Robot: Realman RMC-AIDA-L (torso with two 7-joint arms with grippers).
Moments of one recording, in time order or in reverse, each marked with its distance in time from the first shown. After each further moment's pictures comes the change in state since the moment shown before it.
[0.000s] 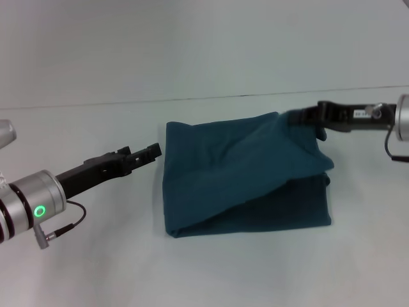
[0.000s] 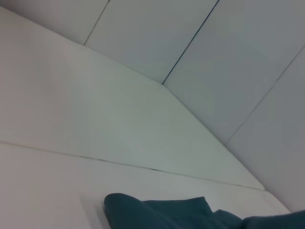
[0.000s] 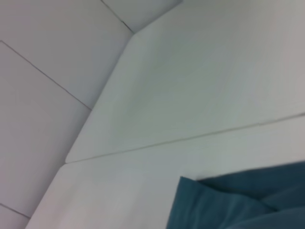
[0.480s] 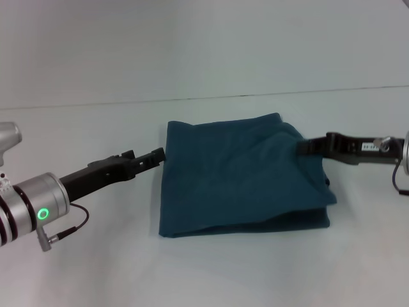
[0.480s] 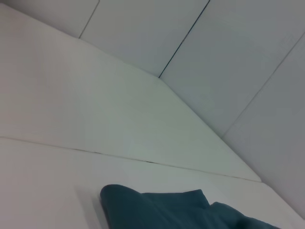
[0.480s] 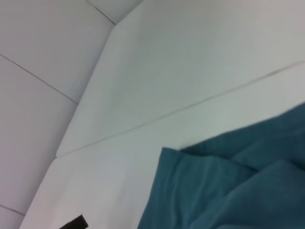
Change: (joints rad) left arm 0.003 0.000 0.025 0.000 0.000 0.000 0.000; right arm -0.085 0.032 0.005 0.001 0.002 -0.006 -0.002
